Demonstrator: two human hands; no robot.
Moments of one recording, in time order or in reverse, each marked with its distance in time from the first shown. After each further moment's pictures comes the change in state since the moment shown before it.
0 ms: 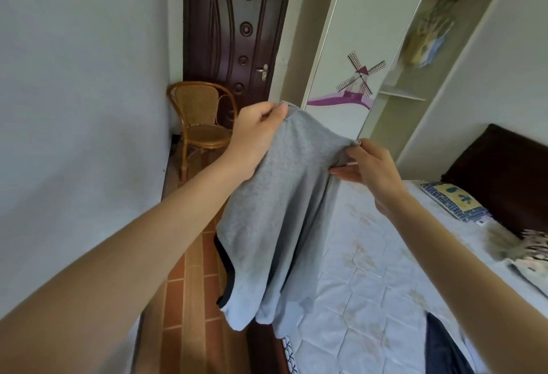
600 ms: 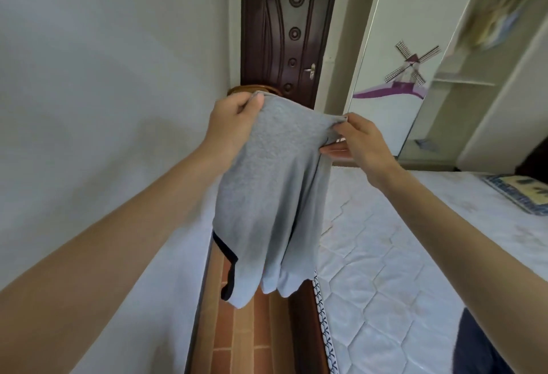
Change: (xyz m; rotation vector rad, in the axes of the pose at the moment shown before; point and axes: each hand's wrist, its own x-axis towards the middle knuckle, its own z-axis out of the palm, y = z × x) left_hand -0.187 0.120 -0.024 0.345 0.213 0.009; right_hand -0.158 -0.032 -0.030 0.020 -0.220 -0.135
